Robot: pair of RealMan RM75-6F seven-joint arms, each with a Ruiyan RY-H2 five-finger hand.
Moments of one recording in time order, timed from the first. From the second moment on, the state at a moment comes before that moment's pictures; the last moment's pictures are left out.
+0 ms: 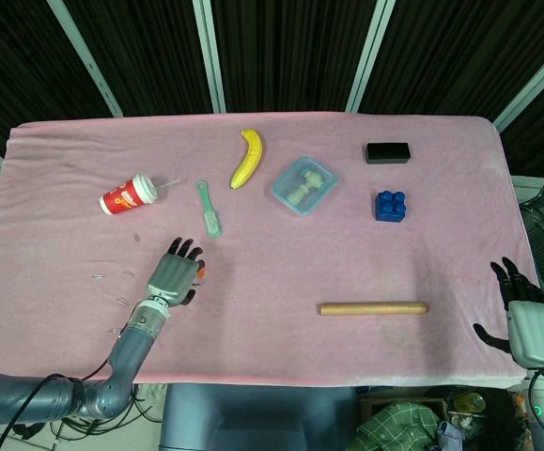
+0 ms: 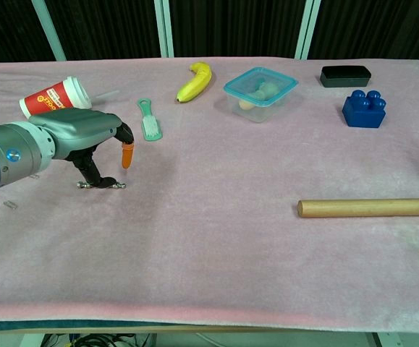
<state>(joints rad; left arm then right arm) -0.85 -1.60 -0.08 -1.63 0.70 1.10 0.78 0.10 -1.17 0.12 -1.62 -1.39 1.44 -0.11</state>
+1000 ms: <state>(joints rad) -0.86 -1.64 -0.08 -1.57 0.69 1.11 0.83 0.09 -1.17 0.12 -1.64 -1.36 1.44 -0.10</state>
